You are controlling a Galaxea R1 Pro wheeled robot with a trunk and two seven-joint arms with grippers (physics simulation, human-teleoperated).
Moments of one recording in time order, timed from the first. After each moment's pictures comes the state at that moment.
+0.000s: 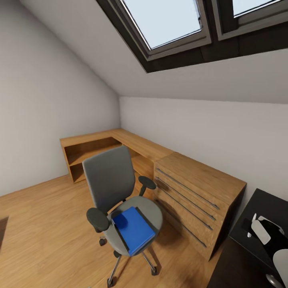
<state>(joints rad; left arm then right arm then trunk) 0.14 -0.05 -0.05 -1.08 0.27 0.11 0.32 -0.69 -0.37 -0.21 -0.46 -0.55 0.39 -0.32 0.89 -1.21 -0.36</state>
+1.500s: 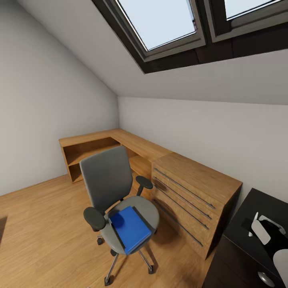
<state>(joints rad) 0.14 -0.04 -0.04 -1.09 0.27 0.11 0.32 -0.69 -0.38 -0.21 -0.46 -0.54 0.35 -0.32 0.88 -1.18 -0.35</state>
